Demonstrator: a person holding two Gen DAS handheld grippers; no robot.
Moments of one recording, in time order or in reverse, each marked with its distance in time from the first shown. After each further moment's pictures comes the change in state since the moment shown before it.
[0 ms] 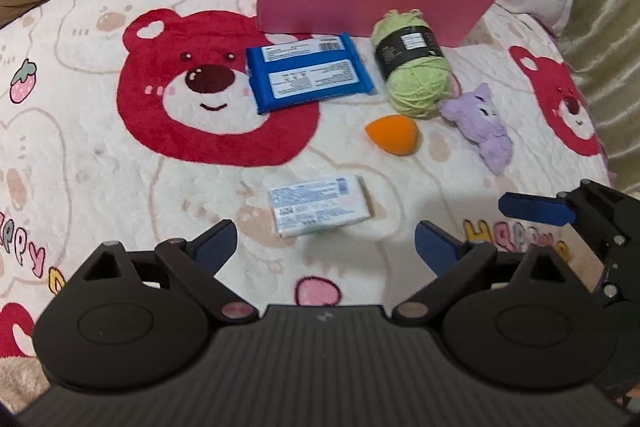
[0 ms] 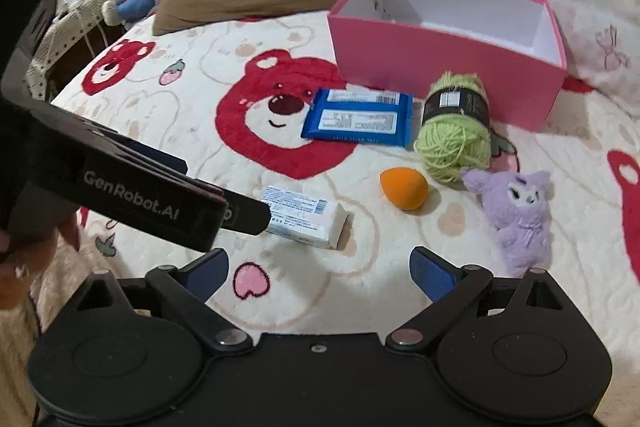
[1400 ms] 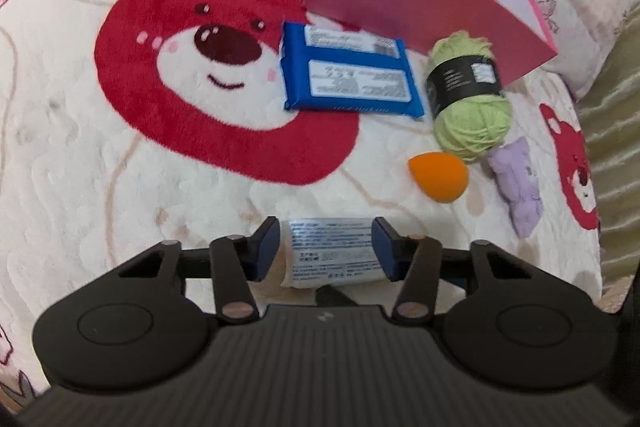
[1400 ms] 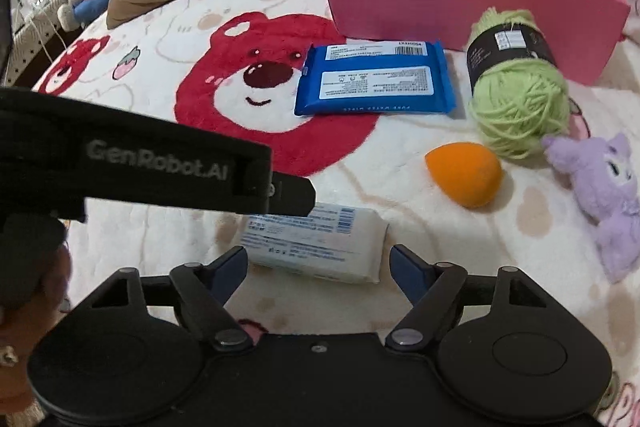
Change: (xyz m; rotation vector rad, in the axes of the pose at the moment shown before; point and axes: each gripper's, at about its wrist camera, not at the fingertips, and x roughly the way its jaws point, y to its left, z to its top) left arm 0.080 0.055 0.004 -0.233 -0.021 -0.133; right arm 0.112 0.013 0.008 0.120 0.036 -0.036
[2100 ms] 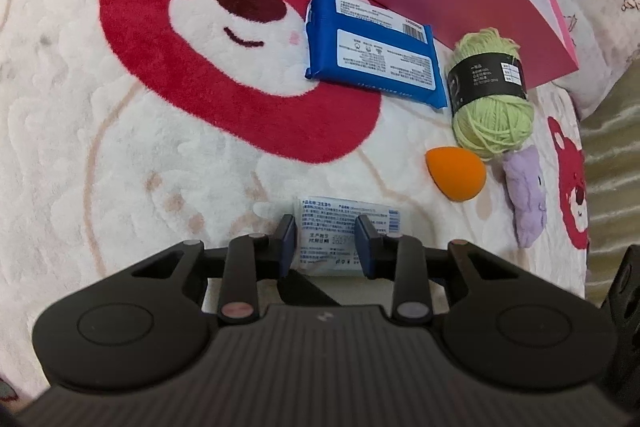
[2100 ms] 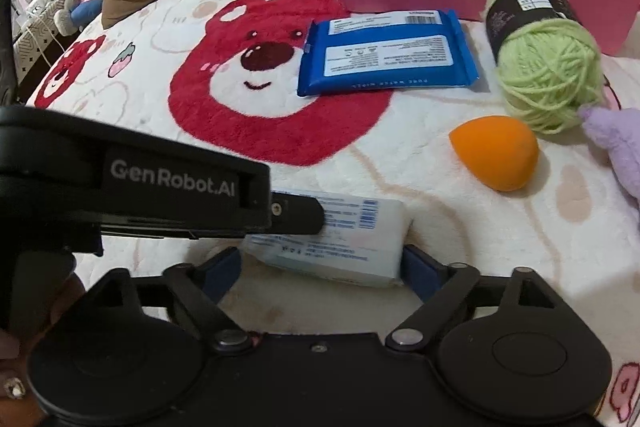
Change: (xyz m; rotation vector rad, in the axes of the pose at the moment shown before) left arm 0.016 0.018 -0.007 -0.129 0.036 -0.052; right arm 0.030 0.001 -0.002 0.031 0.028 0.042
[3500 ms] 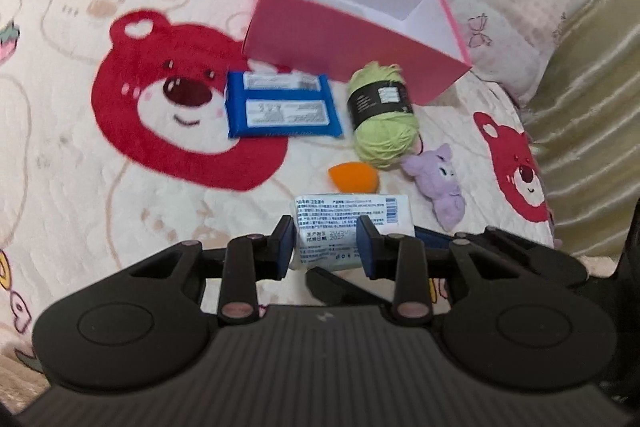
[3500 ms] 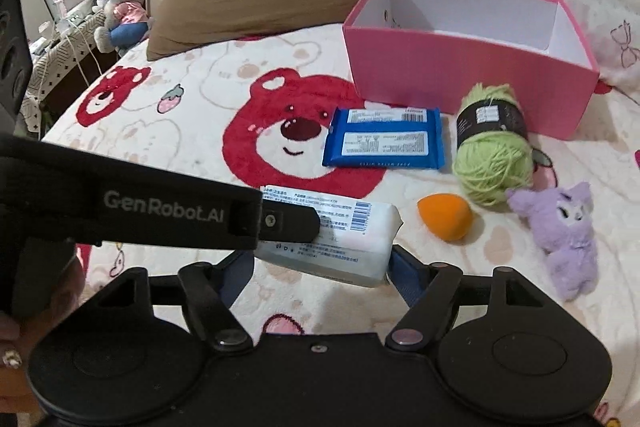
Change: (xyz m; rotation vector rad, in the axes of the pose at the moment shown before) left arm -0.095 -0.071 -0.020 0.210 -0.135 -0.006; right arm -0.110 0.011 0.003 -0.098 -0.138 0.008
